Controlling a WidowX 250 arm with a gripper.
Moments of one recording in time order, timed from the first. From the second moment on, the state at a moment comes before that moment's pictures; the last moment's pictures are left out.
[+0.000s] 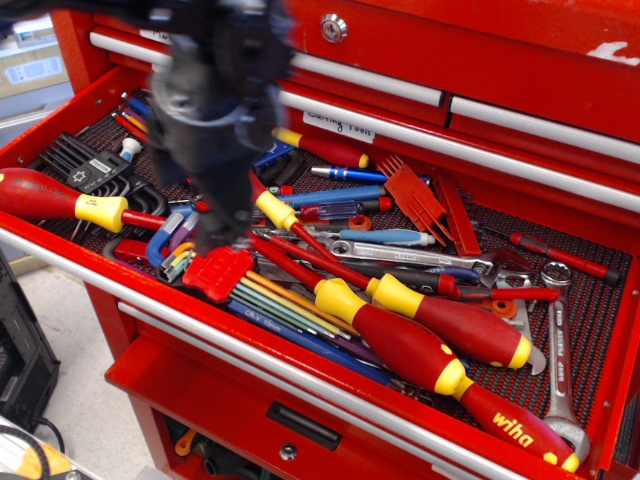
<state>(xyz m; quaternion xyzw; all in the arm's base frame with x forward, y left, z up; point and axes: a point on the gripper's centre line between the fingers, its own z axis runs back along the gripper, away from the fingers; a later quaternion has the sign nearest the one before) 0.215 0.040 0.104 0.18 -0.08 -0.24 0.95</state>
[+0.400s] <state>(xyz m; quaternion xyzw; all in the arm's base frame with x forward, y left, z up) 0.213 0.097 0.092 0.19 -0.08 -0.32 0.92</state>
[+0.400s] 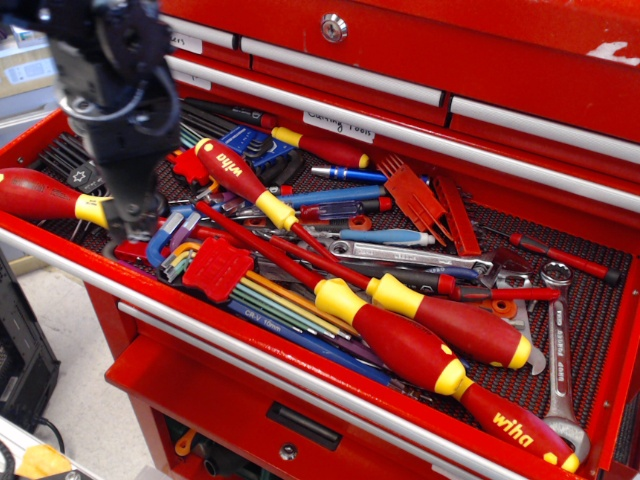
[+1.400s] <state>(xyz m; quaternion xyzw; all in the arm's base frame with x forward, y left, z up) 0.235 0.189 0.033 0.14 -0.11 -0.46 0.87</state>
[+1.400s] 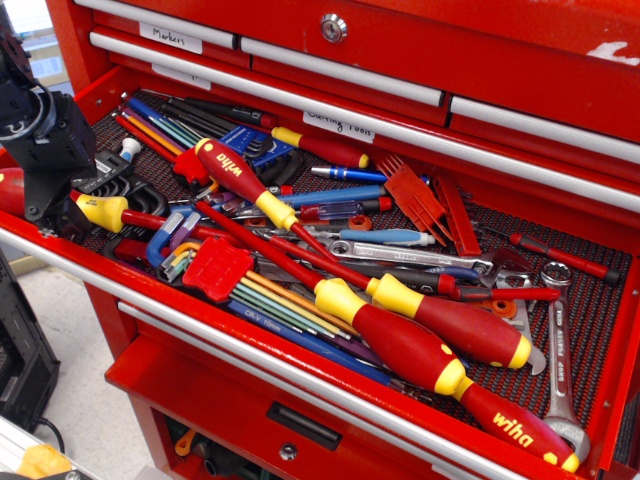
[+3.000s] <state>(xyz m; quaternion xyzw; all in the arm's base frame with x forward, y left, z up) 0.230 0.184 0.047 0.04 0.00 -0.45 0.89</state>
